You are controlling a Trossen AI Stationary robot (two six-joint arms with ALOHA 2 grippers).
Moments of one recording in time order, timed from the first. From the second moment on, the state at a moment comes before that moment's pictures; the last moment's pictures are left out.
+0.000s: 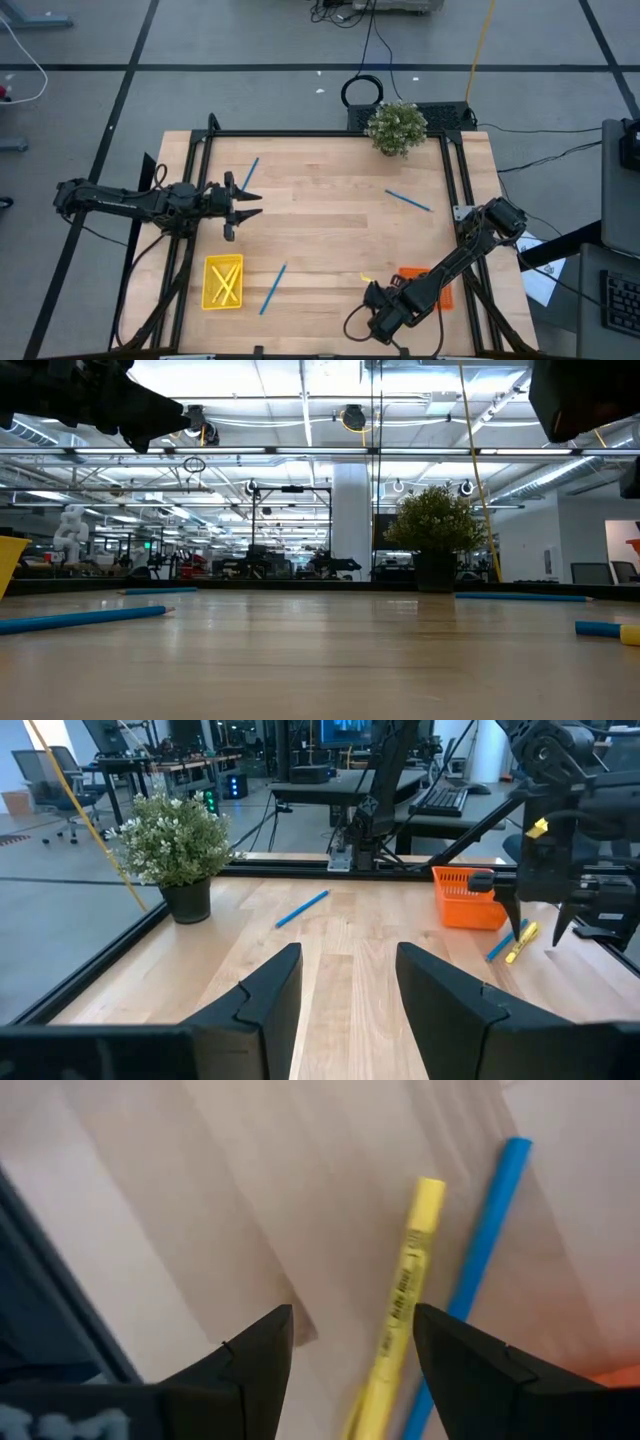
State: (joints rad) left arm -0.07 0.50 0.26 0.16 -0.16 0.00; right arm 0.71 1.89 1.25 -0.72 0.00 1.22
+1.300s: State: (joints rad) left arm -0.07 0.50 0.26 0.16 -0.16 -0.01; right arm 0.73 1.92 1.24 -0.72 -0.05 1.23
